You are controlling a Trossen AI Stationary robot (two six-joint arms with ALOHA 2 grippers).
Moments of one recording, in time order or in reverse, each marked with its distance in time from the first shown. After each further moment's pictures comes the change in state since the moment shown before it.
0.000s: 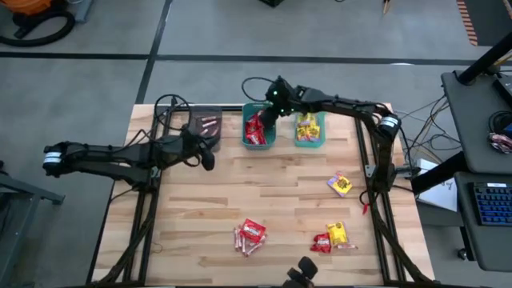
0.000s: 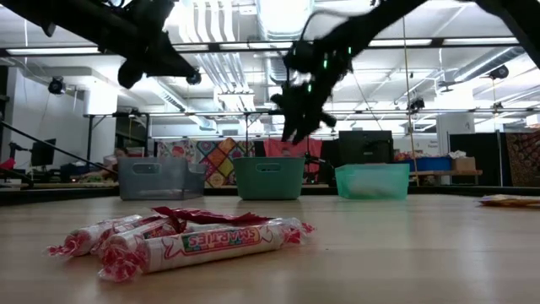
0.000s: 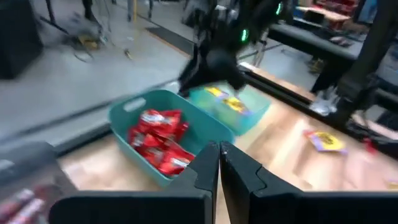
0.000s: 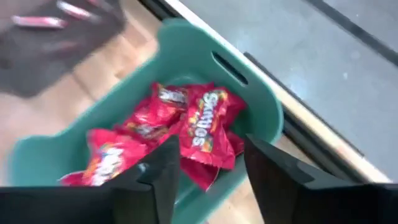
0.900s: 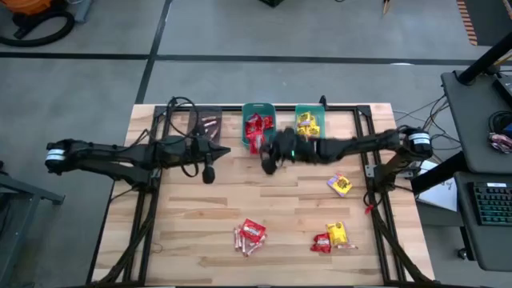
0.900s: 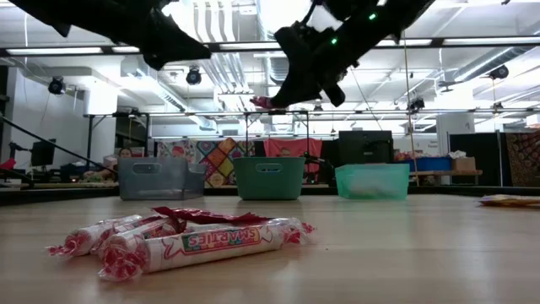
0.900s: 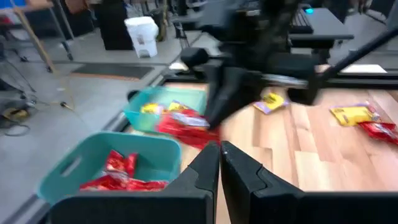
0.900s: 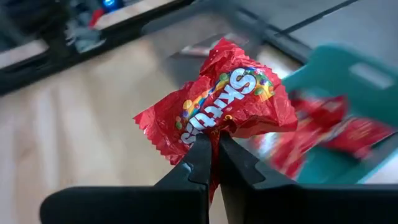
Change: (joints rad) left arm -0.019 0.071 0.029 0.107 0.272 0.420; right arm 0.460 -0.310 -0.524 0.547 0.255 0.154
